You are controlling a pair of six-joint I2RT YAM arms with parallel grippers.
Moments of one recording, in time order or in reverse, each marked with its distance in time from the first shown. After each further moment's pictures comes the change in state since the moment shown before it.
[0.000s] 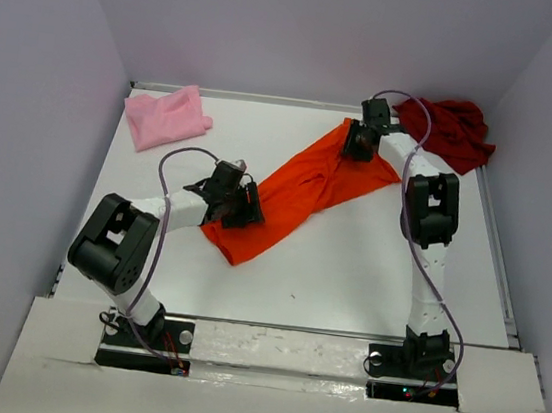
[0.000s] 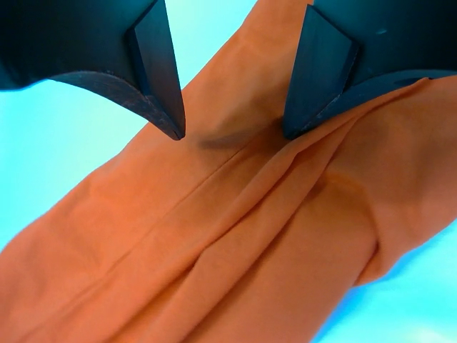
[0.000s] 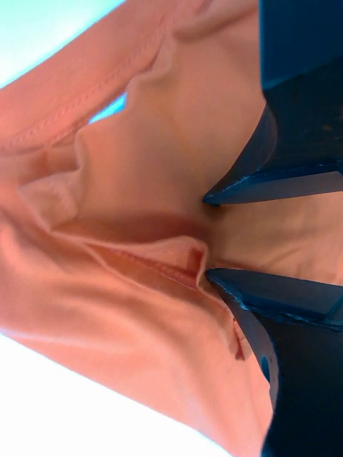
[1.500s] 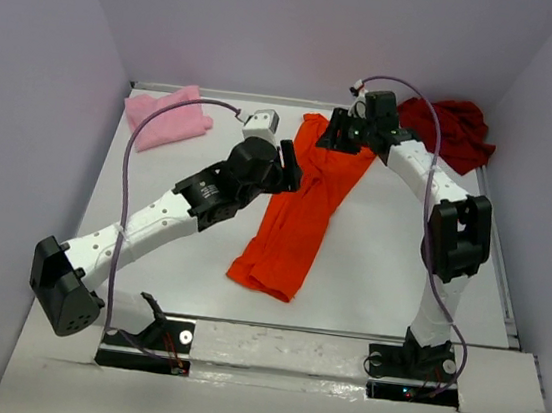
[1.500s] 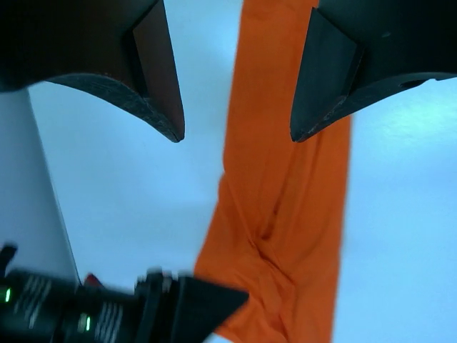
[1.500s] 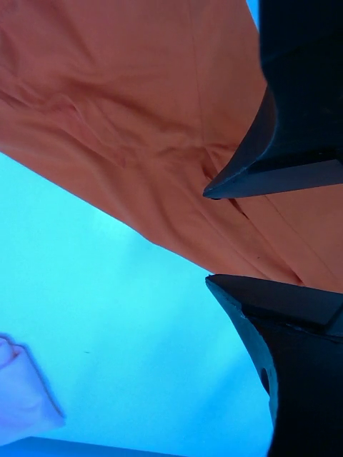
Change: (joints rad) left arm -0.415 -0.300 0.366 -0.212 -0.451 -0.024; right arm 0.064 -0.375 -0.263 0.156 -0.409 -0.028
